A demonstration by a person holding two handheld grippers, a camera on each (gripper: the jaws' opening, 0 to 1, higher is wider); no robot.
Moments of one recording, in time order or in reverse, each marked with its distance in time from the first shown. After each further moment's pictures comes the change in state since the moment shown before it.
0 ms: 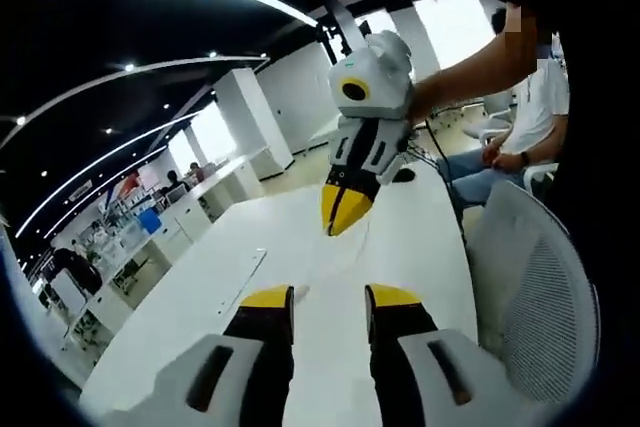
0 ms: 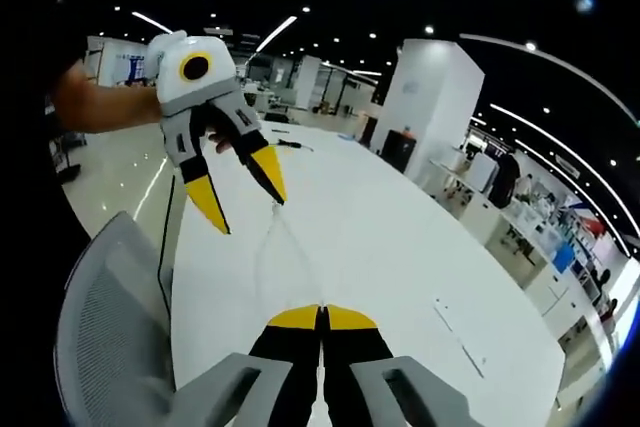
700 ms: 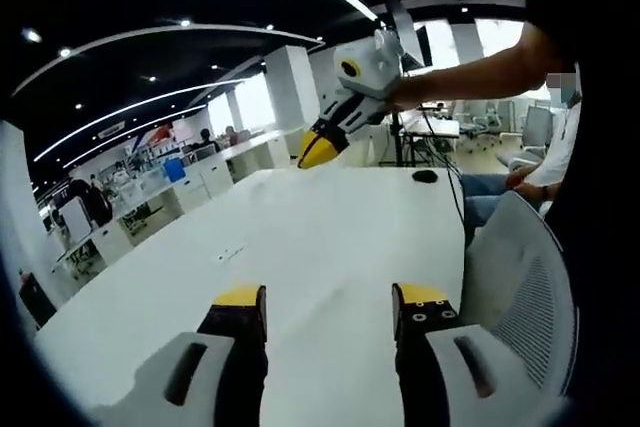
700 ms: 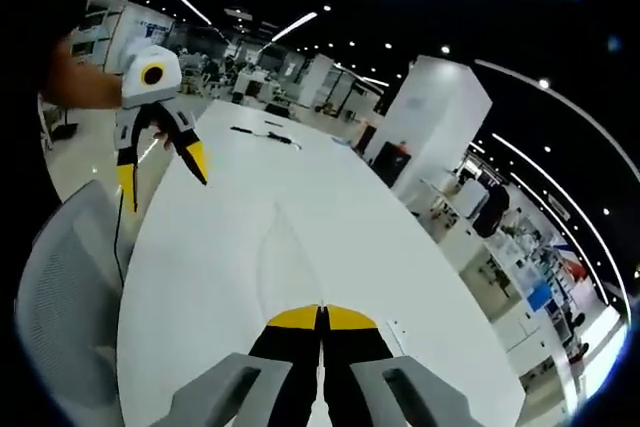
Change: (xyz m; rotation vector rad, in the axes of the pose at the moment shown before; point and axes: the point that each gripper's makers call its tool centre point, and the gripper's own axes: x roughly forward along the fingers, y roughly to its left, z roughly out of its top) left arm -0.040 -0.007 -0.051 -0.231 0.031 0.132; right arm 0.018 -0.059 0.011 -0.169 0.003 -0.078
